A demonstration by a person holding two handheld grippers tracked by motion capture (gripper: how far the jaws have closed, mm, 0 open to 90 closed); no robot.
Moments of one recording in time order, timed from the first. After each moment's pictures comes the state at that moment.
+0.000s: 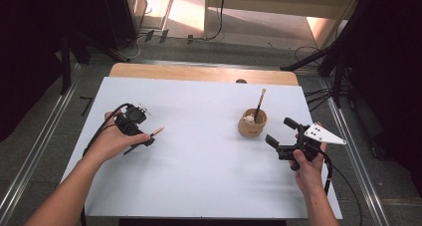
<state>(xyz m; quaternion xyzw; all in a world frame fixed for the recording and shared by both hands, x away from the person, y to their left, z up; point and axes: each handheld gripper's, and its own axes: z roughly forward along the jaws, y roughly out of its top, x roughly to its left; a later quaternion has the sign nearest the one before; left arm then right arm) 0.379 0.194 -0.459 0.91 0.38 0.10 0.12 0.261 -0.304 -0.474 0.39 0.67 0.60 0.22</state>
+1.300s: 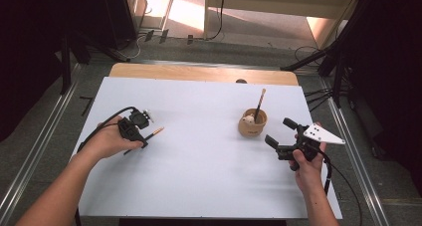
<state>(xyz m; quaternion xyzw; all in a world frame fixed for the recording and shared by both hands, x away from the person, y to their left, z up) 0.377 0.191 -0.463 0.94 0.32 0.03 0.05 0.262 -0.304 -0.476 0.39 0.67 0.59 0.22</state>
